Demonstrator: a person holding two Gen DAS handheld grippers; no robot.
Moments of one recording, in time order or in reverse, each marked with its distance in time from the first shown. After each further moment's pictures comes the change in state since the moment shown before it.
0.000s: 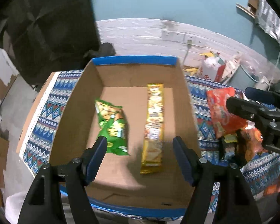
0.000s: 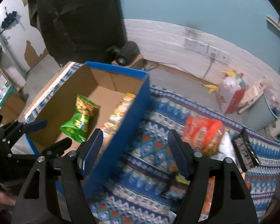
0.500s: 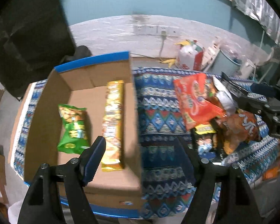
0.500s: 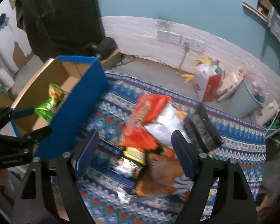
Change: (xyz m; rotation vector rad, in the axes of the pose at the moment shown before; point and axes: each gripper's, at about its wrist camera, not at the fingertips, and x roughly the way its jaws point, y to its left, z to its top) left arm 0.001 -0.076 -0.004 0.120 0.039 -0.088; right arm -0.035 -0.094 -0.049 0.040 0.029 -0.087
